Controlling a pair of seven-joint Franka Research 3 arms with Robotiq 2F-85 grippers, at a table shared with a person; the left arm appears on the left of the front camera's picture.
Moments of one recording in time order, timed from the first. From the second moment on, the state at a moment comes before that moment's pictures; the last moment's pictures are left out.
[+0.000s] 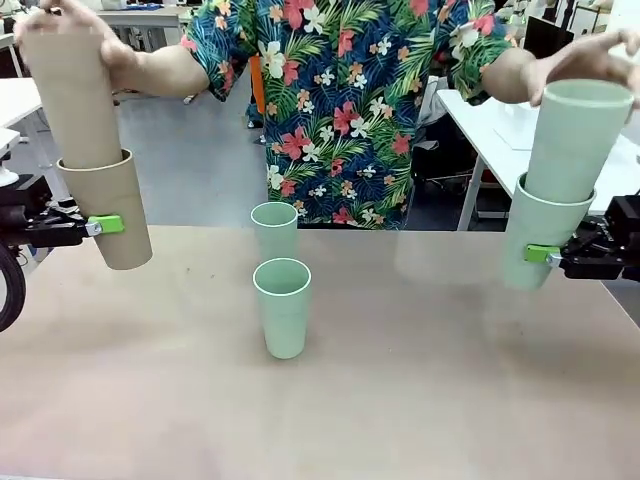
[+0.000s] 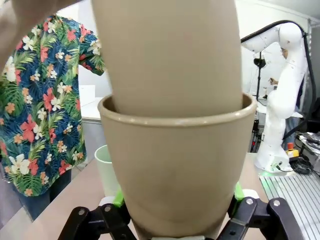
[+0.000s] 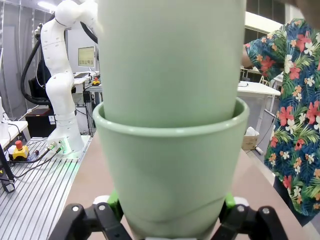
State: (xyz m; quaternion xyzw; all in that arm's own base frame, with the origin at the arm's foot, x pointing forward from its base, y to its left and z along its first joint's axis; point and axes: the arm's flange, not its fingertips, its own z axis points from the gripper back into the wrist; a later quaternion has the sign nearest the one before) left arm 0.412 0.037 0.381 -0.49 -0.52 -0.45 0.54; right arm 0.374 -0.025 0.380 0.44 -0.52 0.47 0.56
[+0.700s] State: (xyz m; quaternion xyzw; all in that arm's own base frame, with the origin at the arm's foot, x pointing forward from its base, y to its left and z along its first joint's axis) left arm 0.412 0.037 0.380 -0.49 -0.52 -0.45 0.54; right arm 0.374 -0.025 0.380 0.44 -0.52 0.47 0.56
